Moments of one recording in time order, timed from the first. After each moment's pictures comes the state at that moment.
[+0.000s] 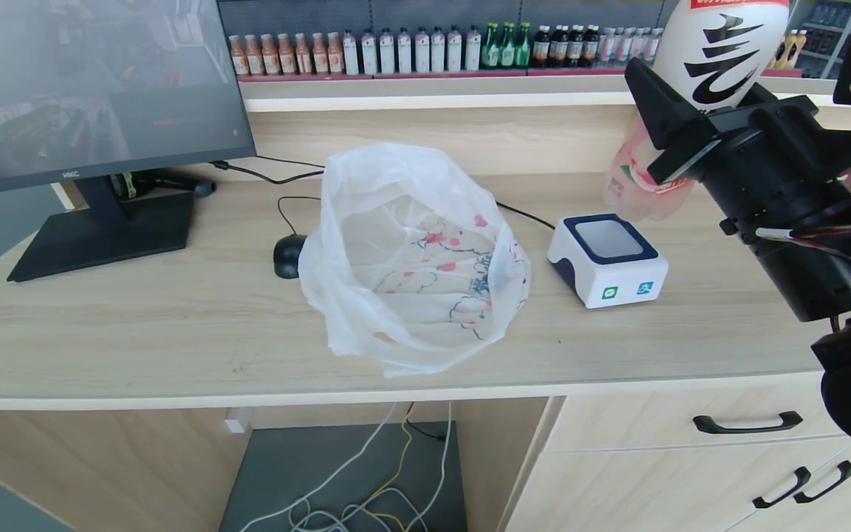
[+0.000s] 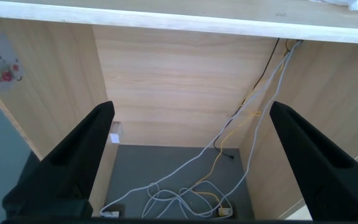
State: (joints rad) left arm 0.00 0.00 0.00 0.00 0.00 0.00; right arm 0.47 1.67 -0.84 -1.51 -0.01 -0.18
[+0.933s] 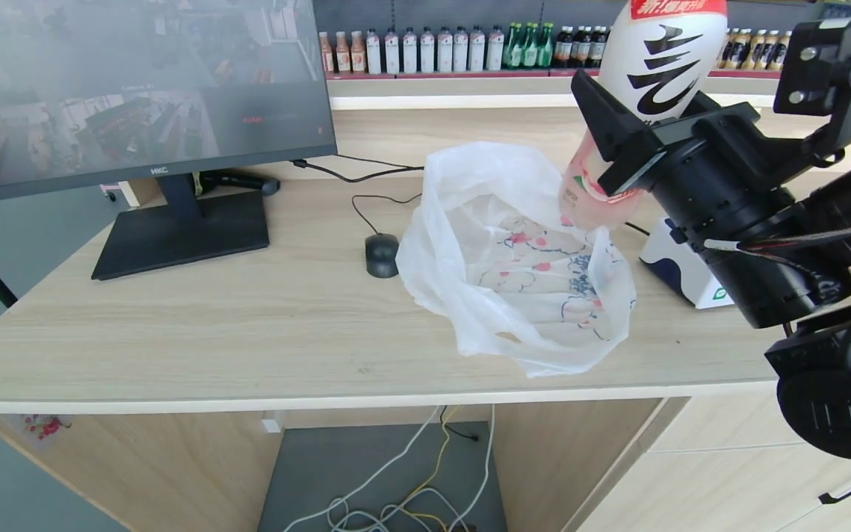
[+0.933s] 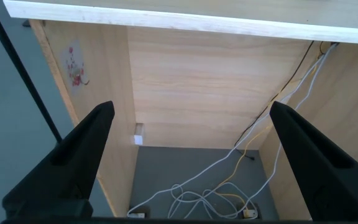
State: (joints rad) left arm 0.00 0.00 0.00 0.00 0.00 0.00; right arm 0.55 1.72 -0.89 -1.51 -0.01 -0.18
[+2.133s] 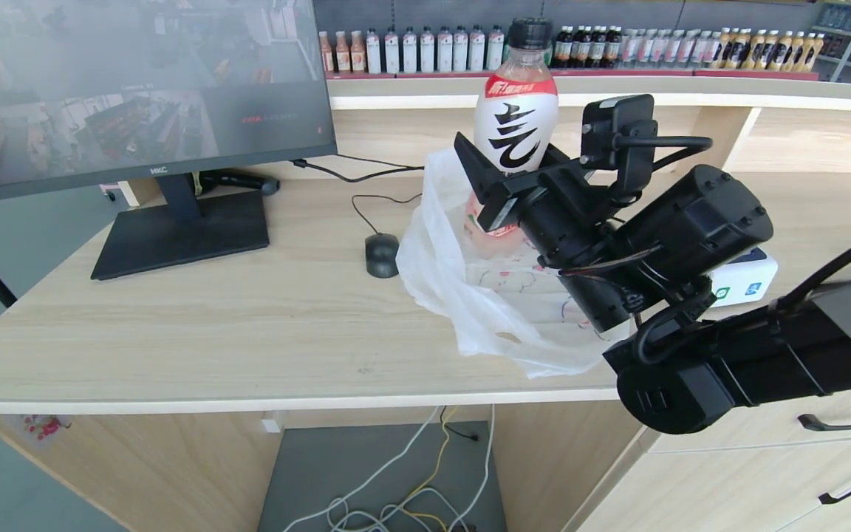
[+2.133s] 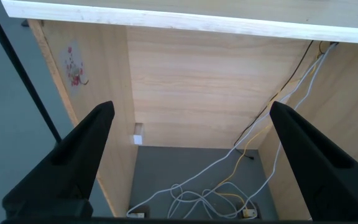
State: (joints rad) left arm 0.00 0.00 0.00 0.00 0.00 0.00; right arm 0.64 2.01 -1.12 -1.50 -0.04 -0.14
